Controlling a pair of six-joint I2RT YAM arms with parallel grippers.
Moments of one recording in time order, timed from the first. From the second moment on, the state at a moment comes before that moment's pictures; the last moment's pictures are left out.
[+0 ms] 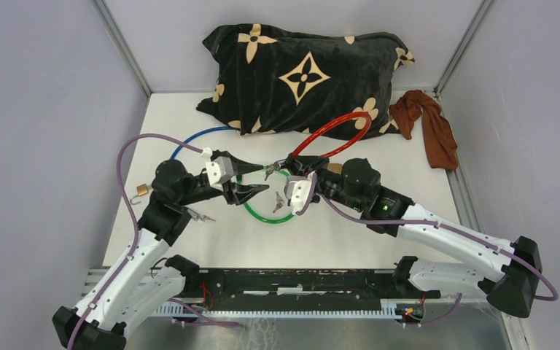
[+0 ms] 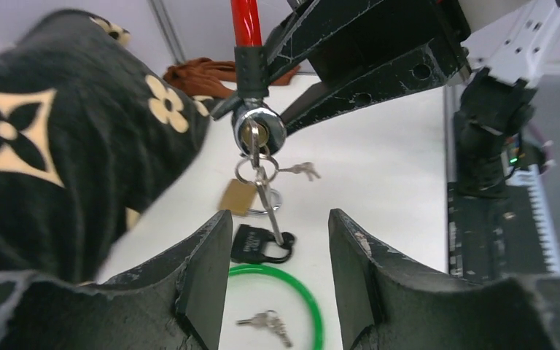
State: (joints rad) left arm -0.45 0.75 0.69 0.10 0.82 0.11; right arm 0.98 1.08 0.88 0.12 -0.08 -0.97
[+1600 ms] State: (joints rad) left arm -0.57 0.66 0.57 -0.11 0.79 1.92; right arm 0.98 1.13 1.04 -0.29 -0.24 -0.70
